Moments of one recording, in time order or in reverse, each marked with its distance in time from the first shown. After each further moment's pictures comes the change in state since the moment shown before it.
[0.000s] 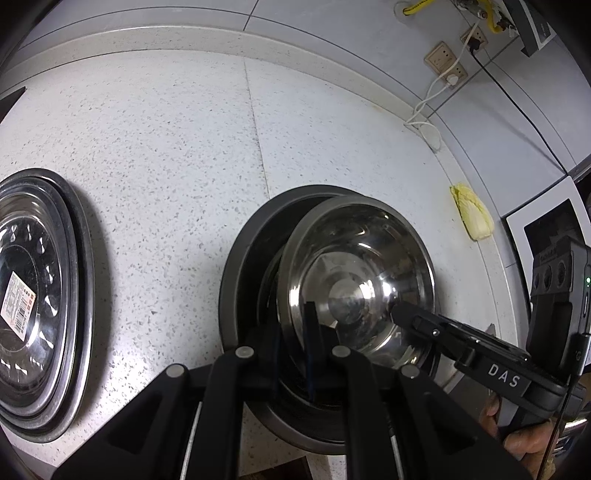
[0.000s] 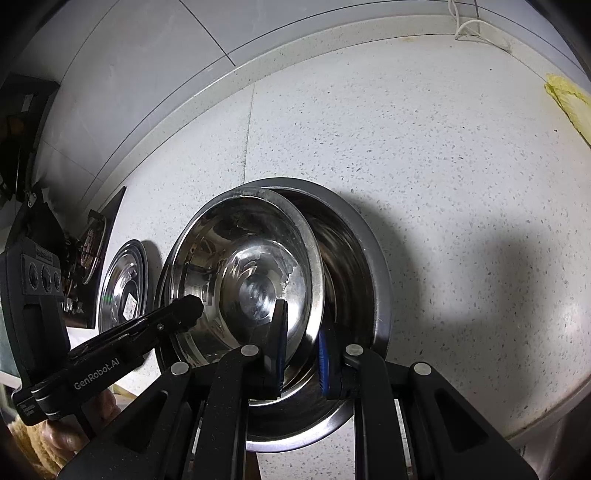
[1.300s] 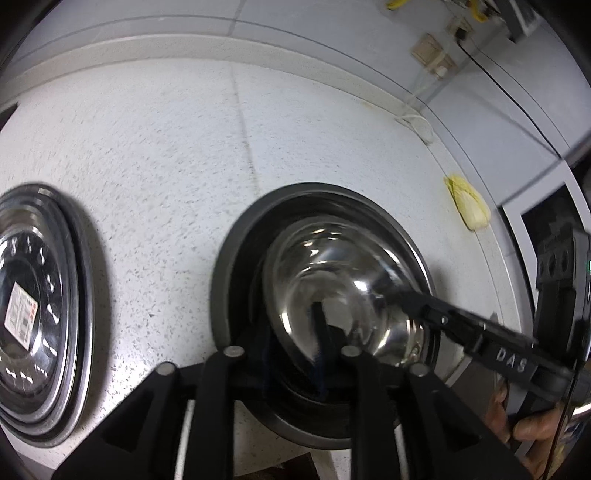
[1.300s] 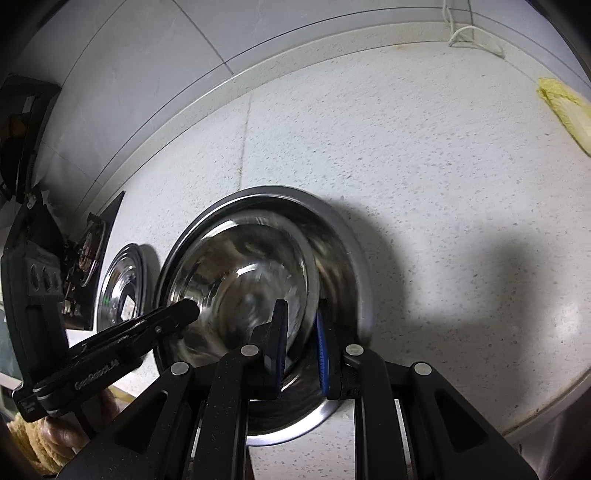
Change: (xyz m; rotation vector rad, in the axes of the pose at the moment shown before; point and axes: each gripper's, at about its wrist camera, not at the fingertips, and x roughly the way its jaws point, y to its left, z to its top) left arm -0.004 -0.011 -0.003 0.077 -0.007 0.000; right arm -0.011 -0.004 0.001 -0.001 -0.033 -0.023
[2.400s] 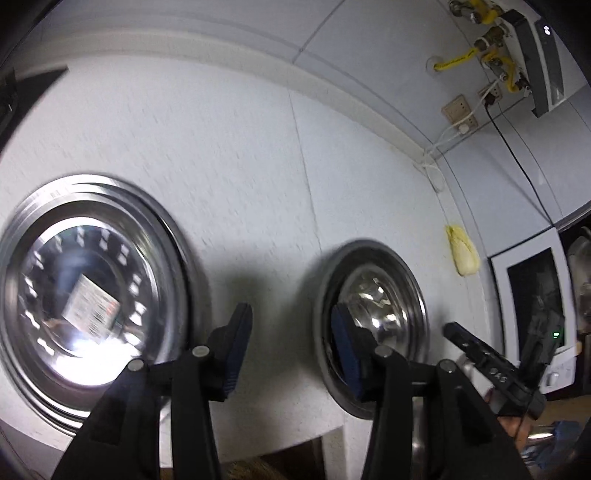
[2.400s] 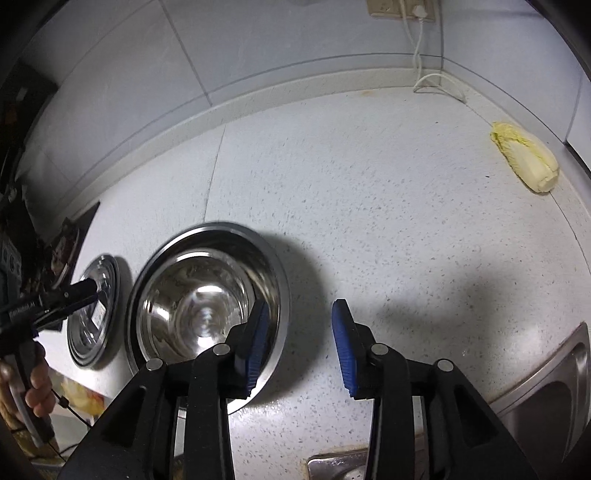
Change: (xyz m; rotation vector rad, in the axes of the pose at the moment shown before) left arm -0.061 0.080 0.014 -0.206 -0.014 -0.070; right arm -0.042 -0.012 0.001 -0.075 -0.098 -0.163
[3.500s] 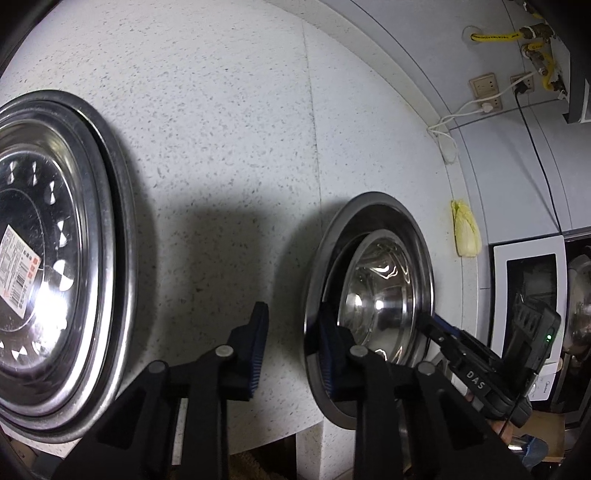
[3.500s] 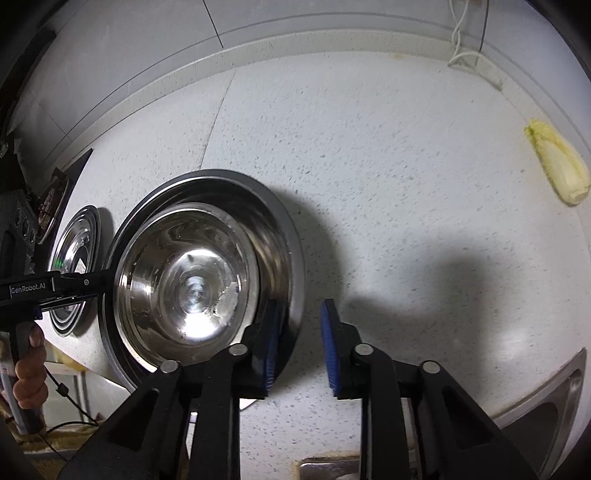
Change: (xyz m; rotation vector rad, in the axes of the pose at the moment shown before) left arm 0.071 -0.004 0.003 -0.099 0.199 -0.048; right arm 0.045 0.016 0.006 -0.089 0.179 -0.010
